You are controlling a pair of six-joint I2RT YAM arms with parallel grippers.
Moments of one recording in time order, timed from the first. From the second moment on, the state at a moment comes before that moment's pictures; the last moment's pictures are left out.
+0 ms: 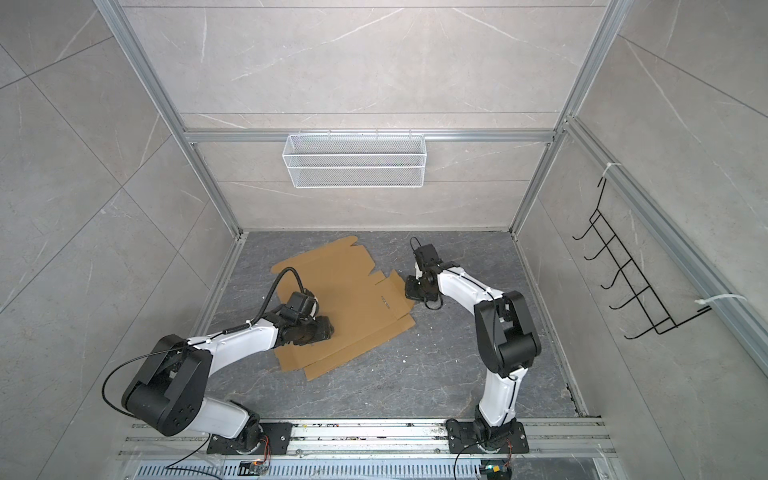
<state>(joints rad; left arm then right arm) -0.53 1.47 0.69 -0.29 0.11 -0.63 0.34 1.92 1.40 -0.58 -0.15 0.44</state>
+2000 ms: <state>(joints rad) -0.28 1.69 0.85 -0.10 0.16 -0.63 0.69 1.78 0.74 0.28 -0.23 1.32</state>
